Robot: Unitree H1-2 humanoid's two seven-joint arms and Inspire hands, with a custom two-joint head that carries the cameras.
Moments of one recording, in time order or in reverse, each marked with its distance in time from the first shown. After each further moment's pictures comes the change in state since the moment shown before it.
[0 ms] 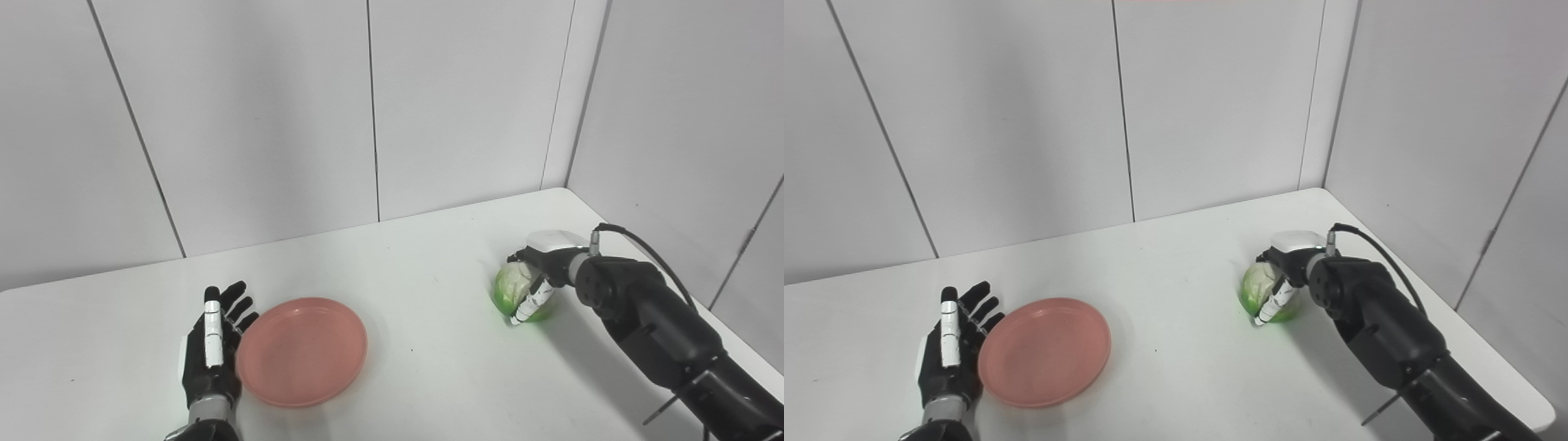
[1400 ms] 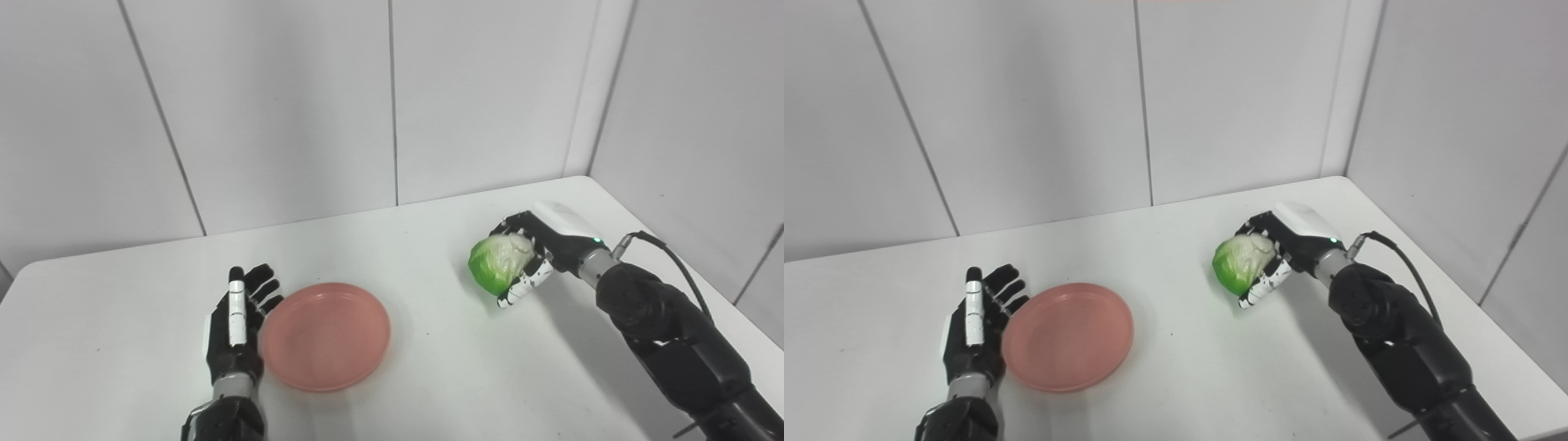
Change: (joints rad) left arm 0.022 -0.028 -0.015 -0.025 0.007 0.007 0.018; right arm 0.095 0.101 -0.165 -0.093 0.421 -0.230 -0.396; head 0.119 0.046
